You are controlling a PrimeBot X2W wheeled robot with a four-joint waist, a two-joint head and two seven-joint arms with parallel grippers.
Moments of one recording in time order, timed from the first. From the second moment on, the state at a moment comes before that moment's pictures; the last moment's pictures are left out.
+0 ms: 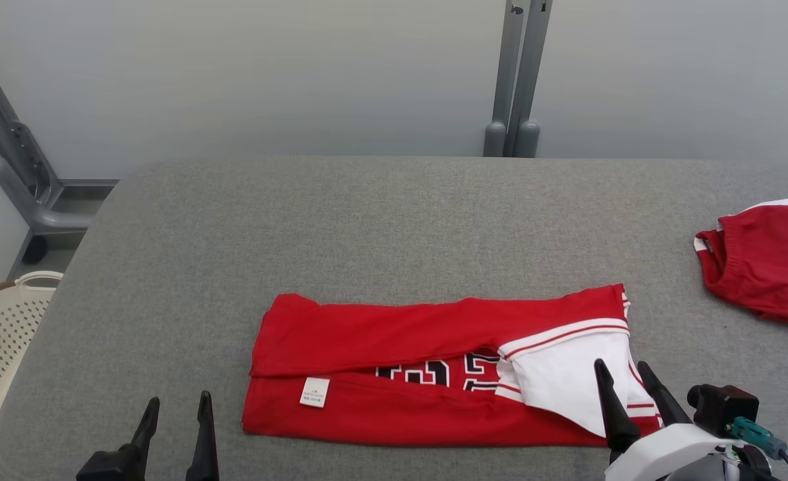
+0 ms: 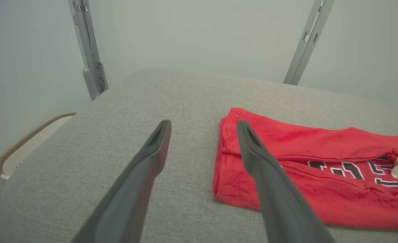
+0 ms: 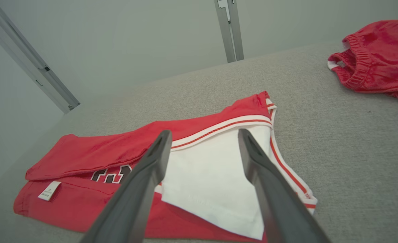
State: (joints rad) left arm 0.10 0.20 -0.17 0.25 -0.39 0.03 -0.26; right arm 0.05 -0.05 0.03 0.26 0.36 0.13 -0.14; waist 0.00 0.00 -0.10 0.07
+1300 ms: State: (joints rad) left arm 0.02 0.12 -0.14 0.22 -0.27 -0.01 -0.26; right arm -0.36 -0.05 -0.26 0.36 0.01 0.13 0.79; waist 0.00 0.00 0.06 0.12
